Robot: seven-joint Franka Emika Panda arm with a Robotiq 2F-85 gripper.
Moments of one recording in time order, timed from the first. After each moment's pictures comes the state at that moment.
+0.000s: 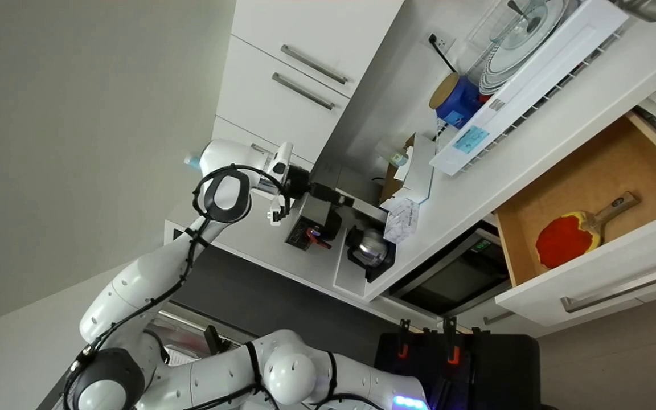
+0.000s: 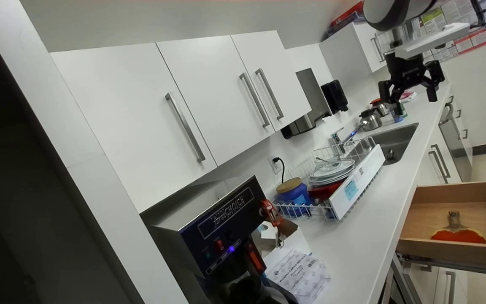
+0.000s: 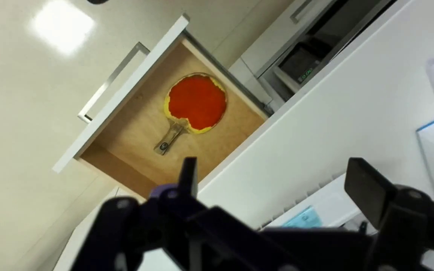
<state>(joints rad) -0.25 -0.62 -0.16 -2.46 -0.06 1.99 0.17</state>
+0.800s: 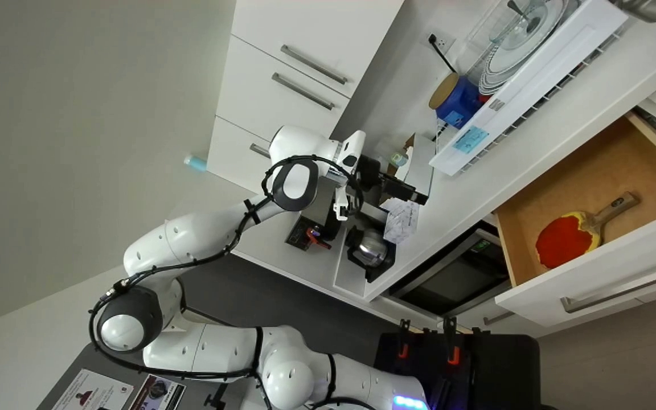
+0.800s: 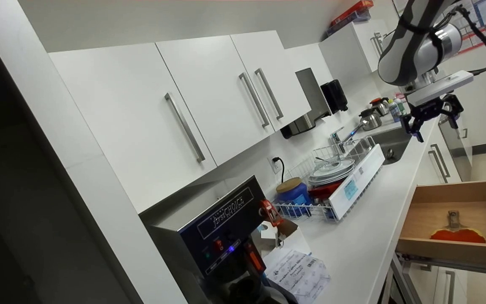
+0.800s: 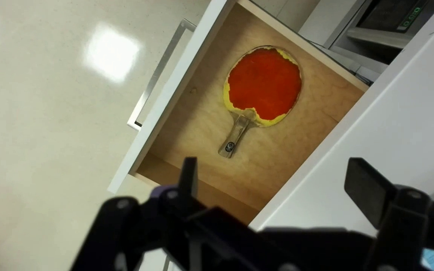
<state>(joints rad) -0.36 -0.23 -0.21 -2.44 -0.15 2.32 0.26</state>
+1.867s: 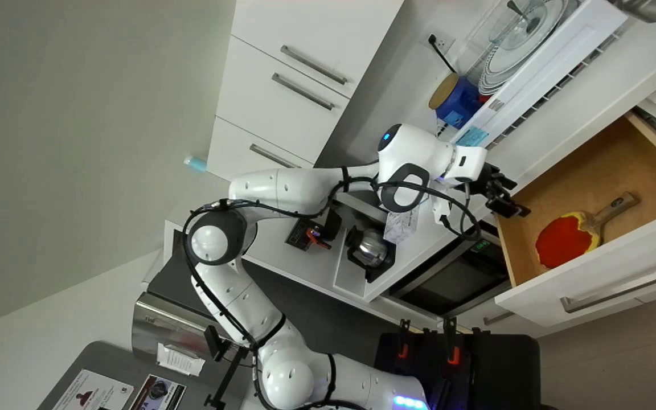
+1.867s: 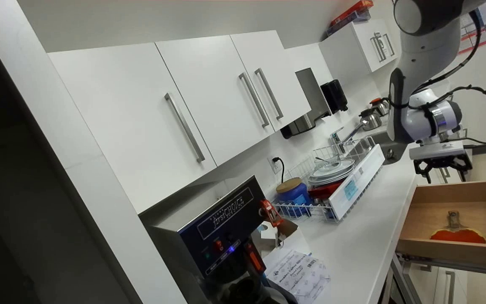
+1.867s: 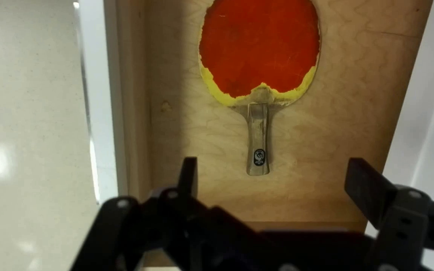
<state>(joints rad) -0.36 0.45 -0.27 -2.19 0.28 2.69 0.39</state>
